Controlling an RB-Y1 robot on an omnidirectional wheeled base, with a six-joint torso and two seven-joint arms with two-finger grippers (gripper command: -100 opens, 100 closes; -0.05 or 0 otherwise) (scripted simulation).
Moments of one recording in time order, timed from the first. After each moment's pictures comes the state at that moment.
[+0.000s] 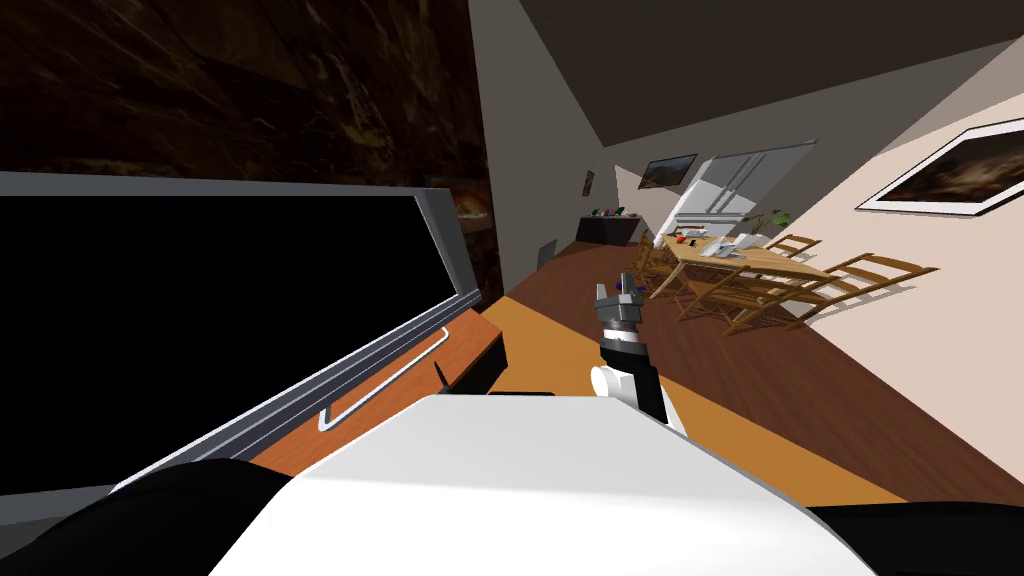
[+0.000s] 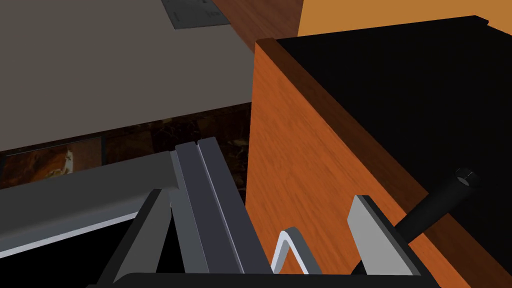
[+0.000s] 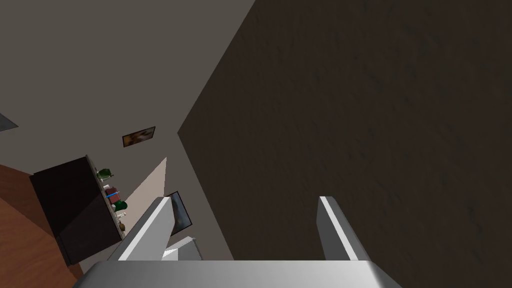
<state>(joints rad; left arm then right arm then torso) 0.70 0.68 -0.33 -1.37 0.01 -0.74 0.22 0.46 0.01 0.01 -2.27 -0.06 -0.37 -0.10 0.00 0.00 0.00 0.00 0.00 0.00</state>
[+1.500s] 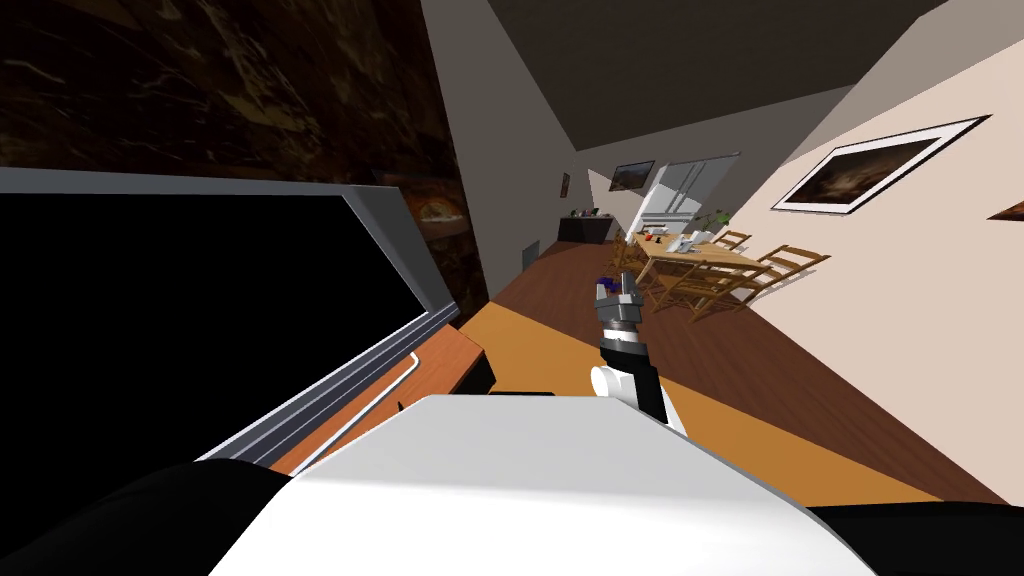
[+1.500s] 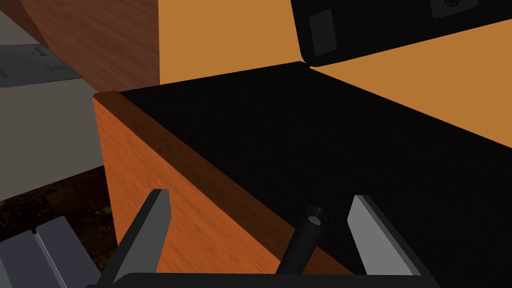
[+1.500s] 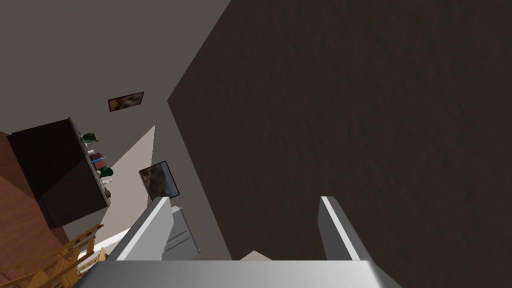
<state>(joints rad) 0.70 0.77 -0.53 -1.01 0.01 -0.72 0.35 0.46 0.01 0.01 -2.27 -0.06 -0.37 -0.10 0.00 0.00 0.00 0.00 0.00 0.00</state>
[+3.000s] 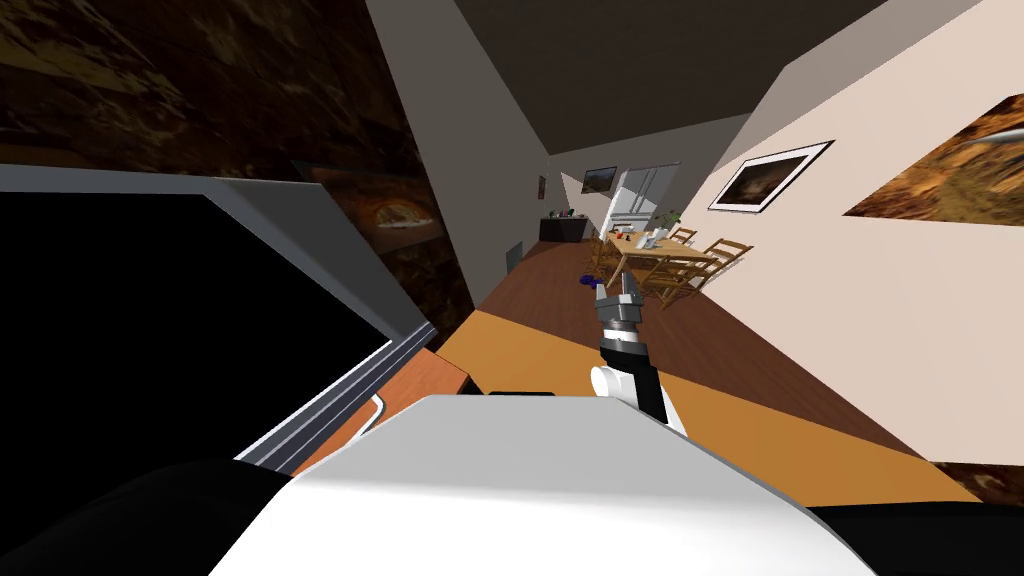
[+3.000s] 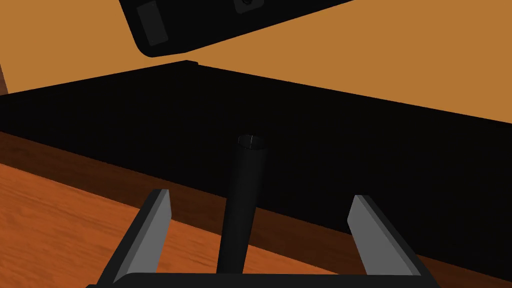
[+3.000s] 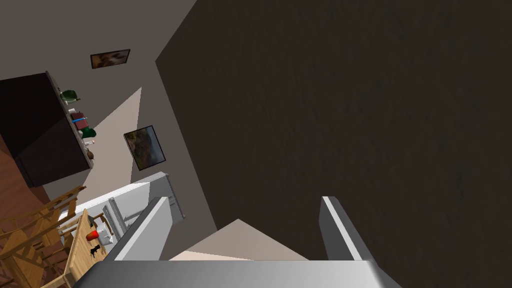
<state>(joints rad) 0.66 0.80 -0.73 -0.66 0.00 -0.68 0.48 0.46 0.01 0.01 -2.27 -0.06 -0.37 -0.10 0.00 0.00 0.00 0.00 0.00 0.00</state>
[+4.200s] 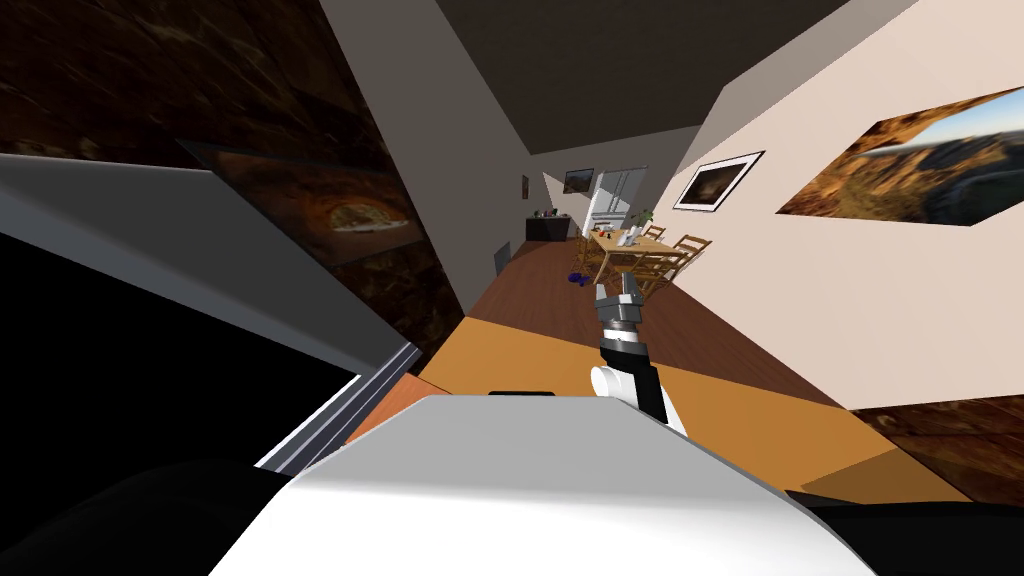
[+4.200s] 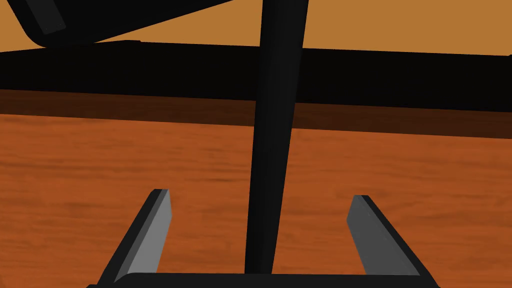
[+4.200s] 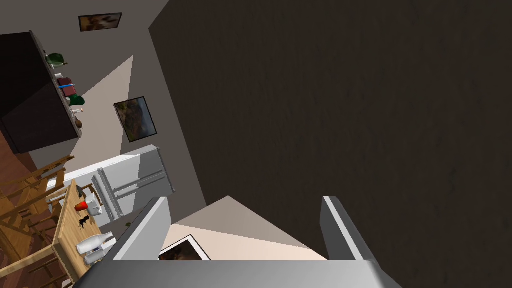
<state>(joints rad) 0.60 0.76 -0.87 -0.44 -0.01 -0.64 0.58 0.46 0.01 0.01 -2.27 -0.06 -0.37 -0.10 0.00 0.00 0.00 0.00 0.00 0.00</state>
